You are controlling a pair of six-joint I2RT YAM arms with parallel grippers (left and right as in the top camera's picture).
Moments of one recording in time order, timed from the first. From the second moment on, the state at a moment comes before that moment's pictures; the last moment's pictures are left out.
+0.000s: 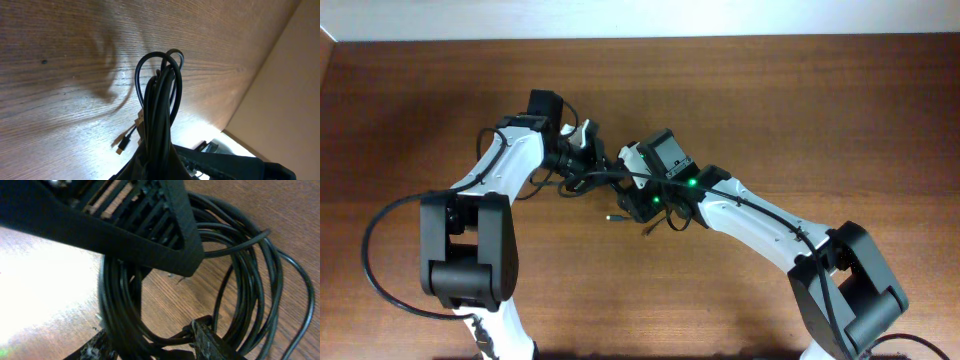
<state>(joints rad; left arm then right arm) -0.10 1.98 1.37 -0.83 0.82 -0.41 0.66 1.85 1.21 -0.35 -0.29 0.07</state>
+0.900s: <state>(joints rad) -0.10 1.98 1.37 -0.78 0.88 -0.12 0.48 1.82 1.21 -0.50 -0.84 0.24</state>
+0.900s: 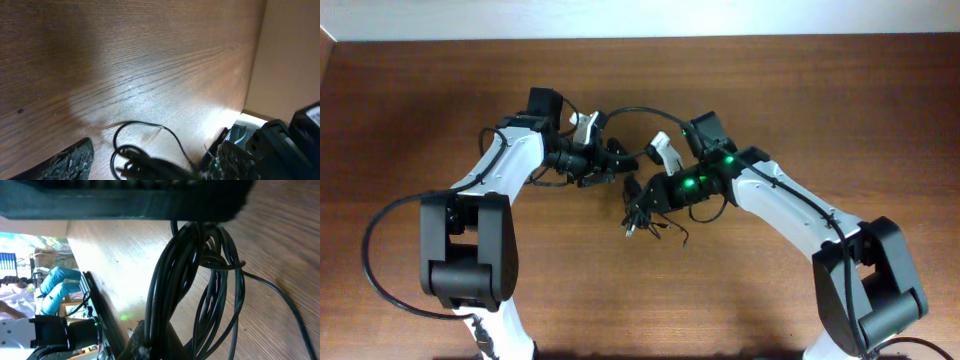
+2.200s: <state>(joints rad) -0.10 1.98 1.37 -0.81 1.05 0.16 0.50 1.77 1.20 -0.52 -0.45 0.18</state>
